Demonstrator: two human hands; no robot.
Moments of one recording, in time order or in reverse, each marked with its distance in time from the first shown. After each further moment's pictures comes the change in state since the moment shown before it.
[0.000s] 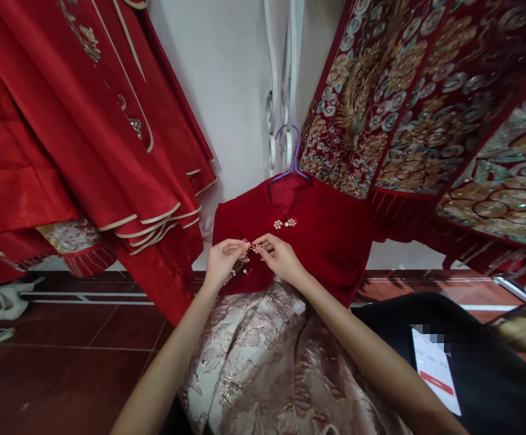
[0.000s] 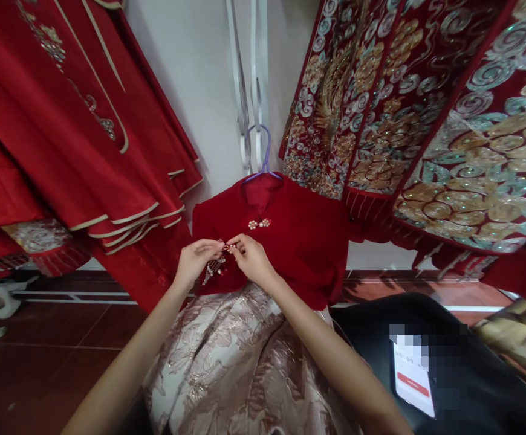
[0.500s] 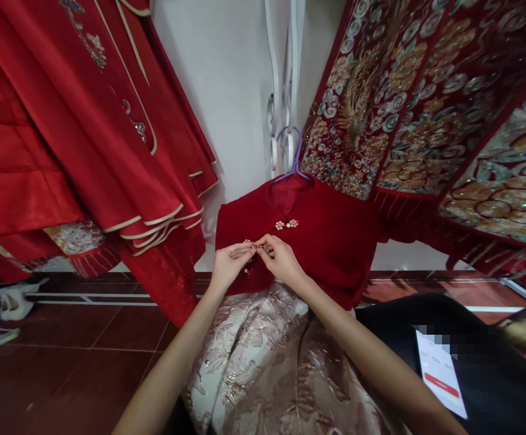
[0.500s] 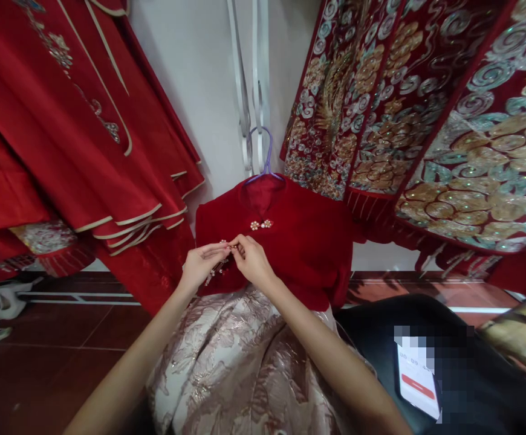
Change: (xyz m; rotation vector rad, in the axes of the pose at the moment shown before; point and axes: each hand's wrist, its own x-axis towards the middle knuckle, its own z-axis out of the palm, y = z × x) left_hand -0.007 0.002 0.006 -0.059 -0.021 -0.011; right_hand -0.001 -0.001 0.007 -0.096 0.068 -0.109
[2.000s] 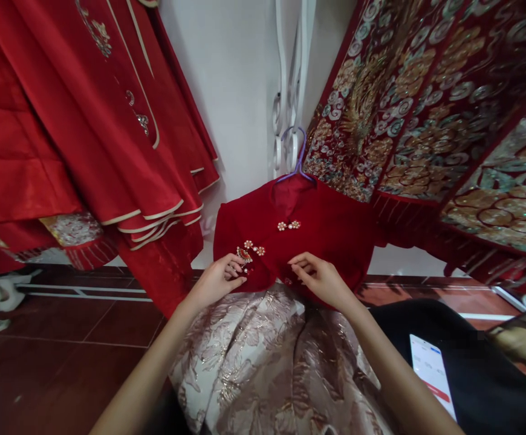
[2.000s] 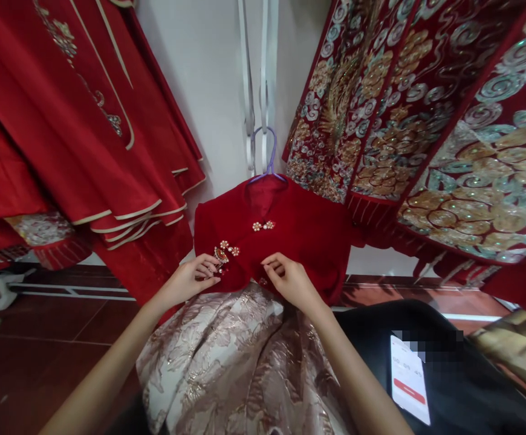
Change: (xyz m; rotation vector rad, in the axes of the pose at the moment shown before) left_hand -0.030 -0.002 -0.039 0.584 -0.327 0.125; right_hand -0.060 0.008 -0.074 -0.060 -0.128 0.269
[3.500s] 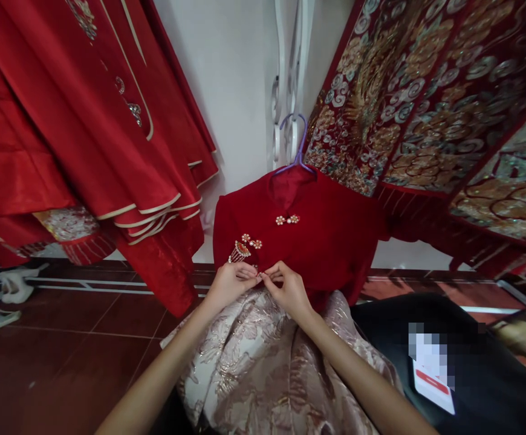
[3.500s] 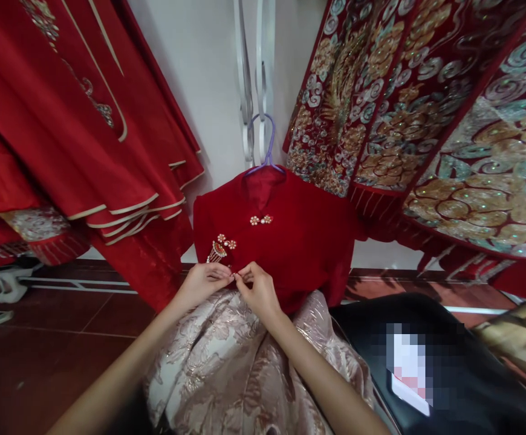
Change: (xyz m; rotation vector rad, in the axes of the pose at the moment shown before) left_hand 0.000 0.008 0.042 -0.229 0.036 -0.166; right_hand -0.005 0.000 0.086 0.212 0.166 -0.065
